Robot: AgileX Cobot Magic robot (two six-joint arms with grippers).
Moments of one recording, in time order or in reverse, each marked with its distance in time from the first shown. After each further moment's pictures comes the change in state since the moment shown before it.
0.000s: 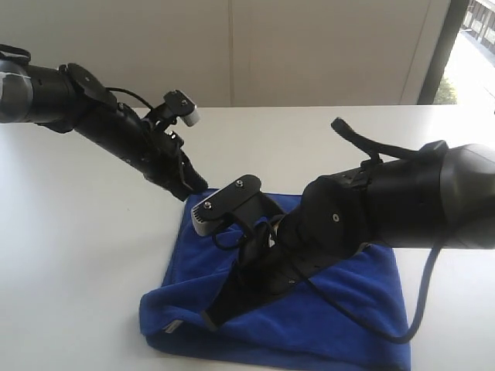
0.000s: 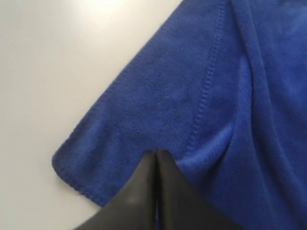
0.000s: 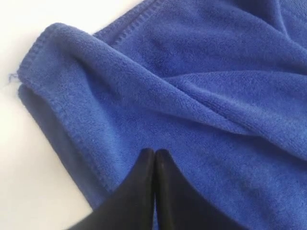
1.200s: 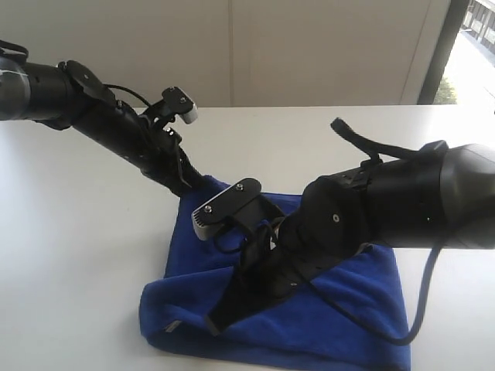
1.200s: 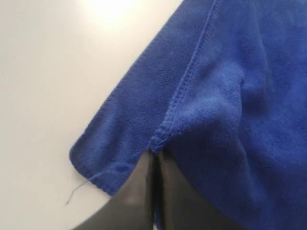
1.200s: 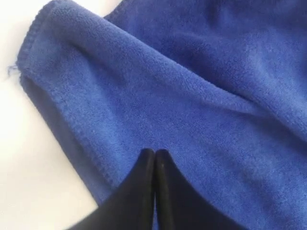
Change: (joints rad) left arm 0.000 -0.014 -0.002 0.037 -0.035 -0.012; right arm 0.000 0.000 0.000 -0.010 0.025 0.000
